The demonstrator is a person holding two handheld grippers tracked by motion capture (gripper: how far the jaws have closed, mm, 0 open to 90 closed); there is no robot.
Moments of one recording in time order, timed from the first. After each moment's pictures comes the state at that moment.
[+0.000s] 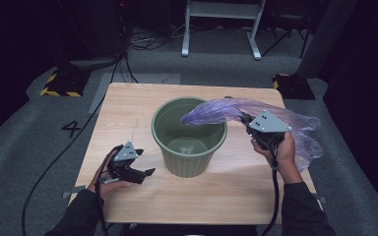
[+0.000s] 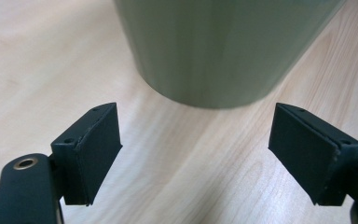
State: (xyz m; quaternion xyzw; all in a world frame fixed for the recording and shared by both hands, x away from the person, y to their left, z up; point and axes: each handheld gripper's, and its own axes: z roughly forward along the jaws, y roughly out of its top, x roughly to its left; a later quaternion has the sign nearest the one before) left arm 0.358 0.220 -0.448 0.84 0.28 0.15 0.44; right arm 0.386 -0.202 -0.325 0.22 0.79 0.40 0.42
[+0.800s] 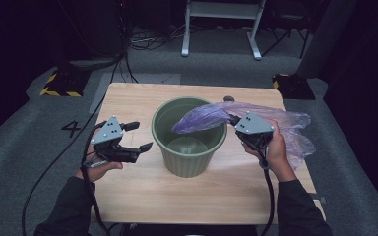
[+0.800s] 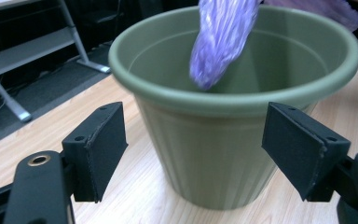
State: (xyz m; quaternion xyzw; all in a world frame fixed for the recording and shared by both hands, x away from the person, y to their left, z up) left arm 0.359 0.215 -0.350 0.79 0.23 0.21 0.52; right arm 0.386 -0.176 -0.326 0.17 0.81 0.37 0.41
